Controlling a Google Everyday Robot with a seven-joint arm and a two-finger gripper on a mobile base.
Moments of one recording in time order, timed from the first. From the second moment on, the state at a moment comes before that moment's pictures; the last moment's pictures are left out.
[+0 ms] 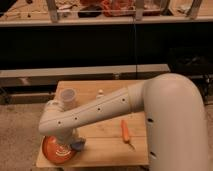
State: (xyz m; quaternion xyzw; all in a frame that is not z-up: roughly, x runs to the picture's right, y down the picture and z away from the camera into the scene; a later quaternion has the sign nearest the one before) arm -0.160 0.278 0.704 -0.23 -0.28 -0.80 0.47
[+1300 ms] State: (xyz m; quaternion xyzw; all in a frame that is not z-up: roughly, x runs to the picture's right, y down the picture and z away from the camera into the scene) arm -0.158 0.278 0.701 -0.23 -0.29 -0.80 0.47
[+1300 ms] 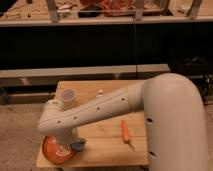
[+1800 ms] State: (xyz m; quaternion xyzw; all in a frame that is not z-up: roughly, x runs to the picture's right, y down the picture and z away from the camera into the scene) arm -0.158 0.278 0.700 -0.24 -0.29 -0.80 0.47
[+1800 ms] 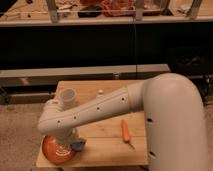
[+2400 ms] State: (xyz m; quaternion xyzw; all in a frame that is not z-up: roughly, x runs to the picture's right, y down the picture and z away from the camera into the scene) arm -0.158 0.280 0.699 -0.24 -0.29 -0.80 0.47
